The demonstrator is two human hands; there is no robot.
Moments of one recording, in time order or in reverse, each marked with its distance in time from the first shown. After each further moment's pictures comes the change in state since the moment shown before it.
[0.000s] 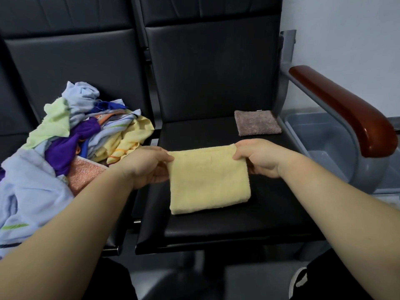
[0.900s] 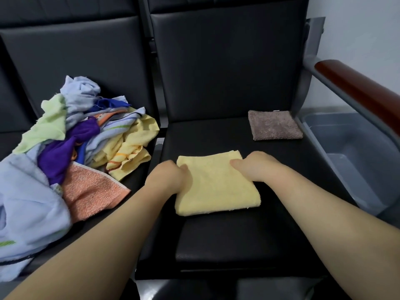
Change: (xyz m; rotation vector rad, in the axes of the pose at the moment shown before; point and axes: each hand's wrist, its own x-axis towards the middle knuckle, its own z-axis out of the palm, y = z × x) left_hand 0.085 -0.036 0.029 0.948 0.405 -0.016; right_hand 0.089 0.012 0.024 -0.899 0.351 0.236
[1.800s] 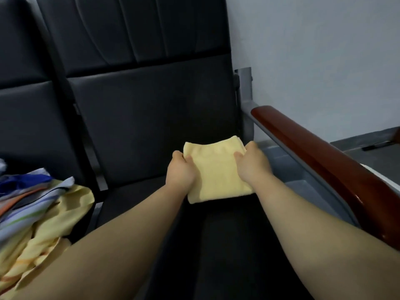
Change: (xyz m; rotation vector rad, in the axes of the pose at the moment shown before) left_hand 0.097 0.242 0.011 -0.575 0.106 0.274; right_hand 0.126 0.079 -0.119 0.474 0.518 0.054
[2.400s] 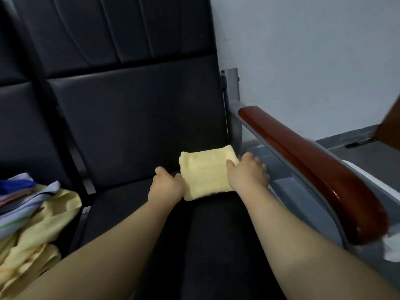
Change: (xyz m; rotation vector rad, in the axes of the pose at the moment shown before) left_hand 0.000 -0.029 0.010 0.227 -0.046 -0.157; right_hand -0.015 0.017 0.001 -0.186 0.054 0.141
